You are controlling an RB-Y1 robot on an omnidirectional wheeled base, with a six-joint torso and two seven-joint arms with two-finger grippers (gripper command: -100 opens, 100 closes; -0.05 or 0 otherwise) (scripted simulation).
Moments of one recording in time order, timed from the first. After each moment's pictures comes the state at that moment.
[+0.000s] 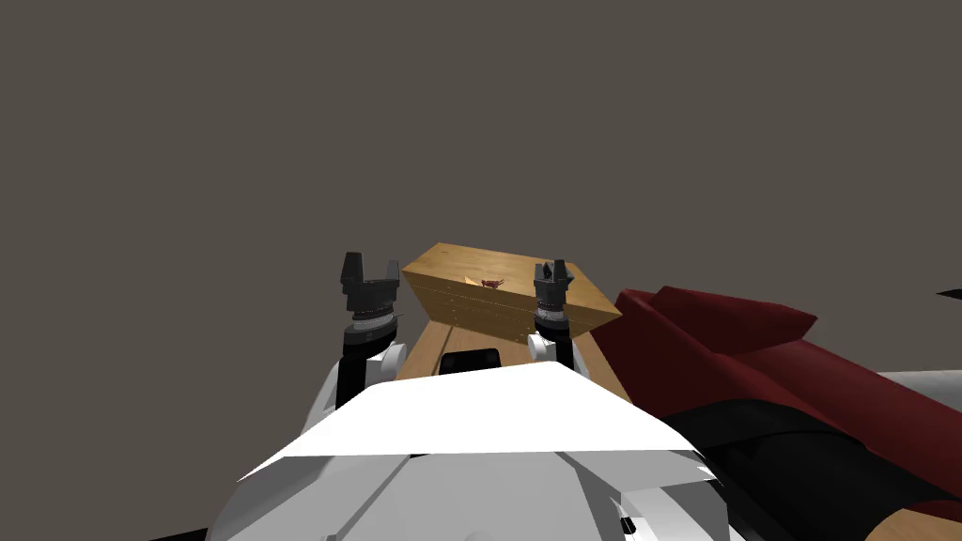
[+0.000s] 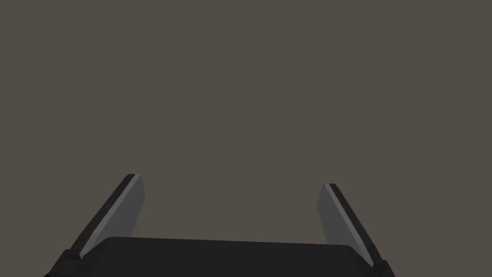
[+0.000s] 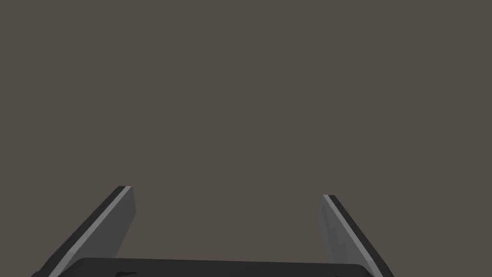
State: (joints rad) left arm 0.49 0.04 -0.04 -2.29 -0.12 -0.59 0.10; right arm 0.51 -0.04 0.04 -2.26 0.10 -0.64 0.07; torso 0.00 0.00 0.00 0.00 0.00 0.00
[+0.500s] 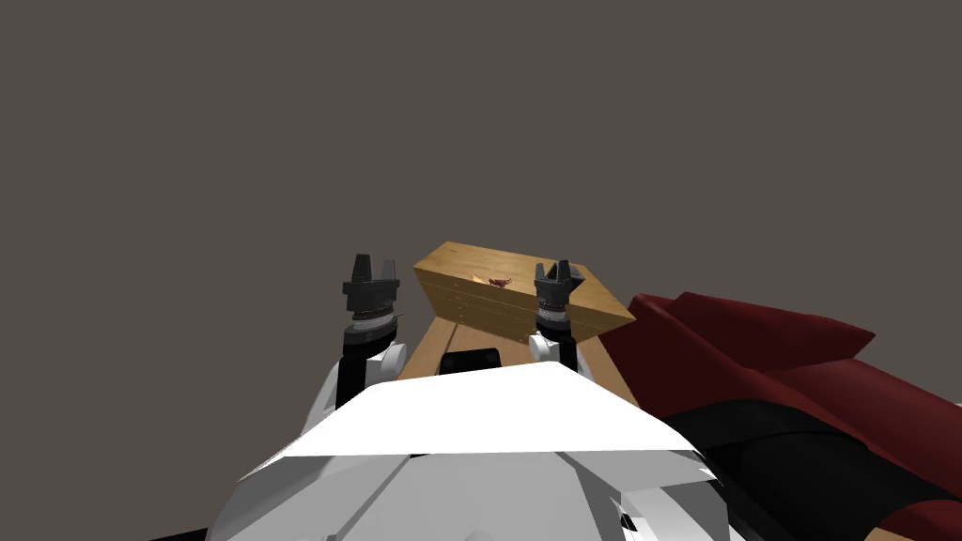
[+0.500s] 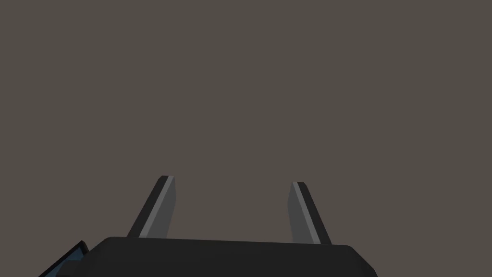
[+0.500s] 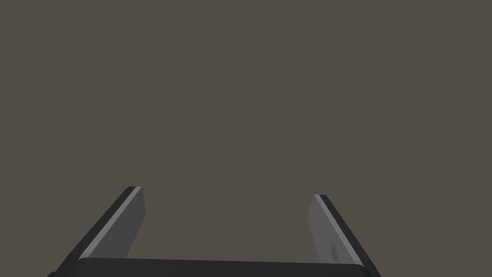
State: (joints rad) left arm 0.49 0.04 -0.04 -2.29 -0.12 -0.59 0.10; right arm 0.50 -0.11 0.05 -2.25 -0.02 -0.67 0.05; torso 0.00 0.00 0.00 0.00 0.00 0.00
